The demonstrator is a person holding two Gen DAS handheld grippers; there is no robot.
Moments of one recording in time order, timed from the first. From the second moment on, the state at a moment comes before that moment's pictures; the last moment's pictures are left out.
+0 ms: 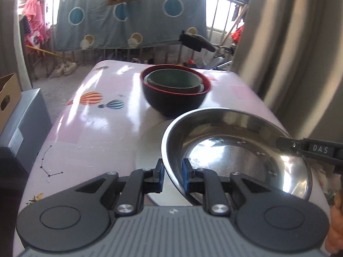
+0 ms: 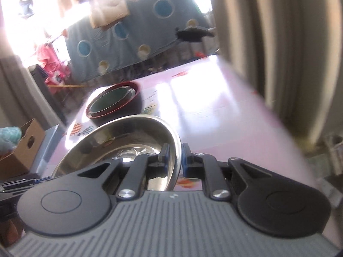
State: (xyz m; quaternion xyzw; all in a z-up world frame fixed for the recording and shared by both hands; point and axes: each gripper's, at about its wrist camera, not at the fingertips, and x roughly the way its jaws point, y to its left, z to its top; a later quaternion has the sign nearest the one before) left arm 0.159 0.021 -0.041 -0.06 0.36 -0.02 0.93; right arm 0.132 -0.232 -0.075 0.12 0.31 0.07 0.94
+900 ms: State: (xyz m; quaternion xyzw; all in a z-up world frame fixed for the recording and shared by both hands) left arm 0.165 0.040 -0.057 -0.04 0.37 -0.01 0.93; right arm 0.168 -0.185 -0.100 0.10 0.36 0.07 0.92
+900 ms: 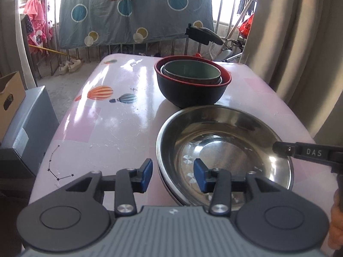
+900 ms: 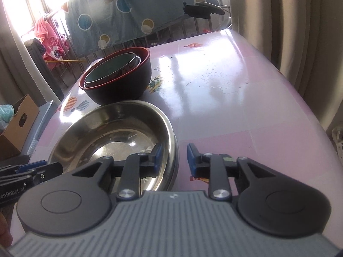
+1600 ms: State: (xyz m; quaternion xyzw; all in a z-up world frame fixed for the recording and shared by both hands) left arm 0.165 0.042 -0.038 -0.03 0.36 -0.02 0.93; right arm 0.139 -0.220 -0.081 0.14 0.35 0.07 0.92
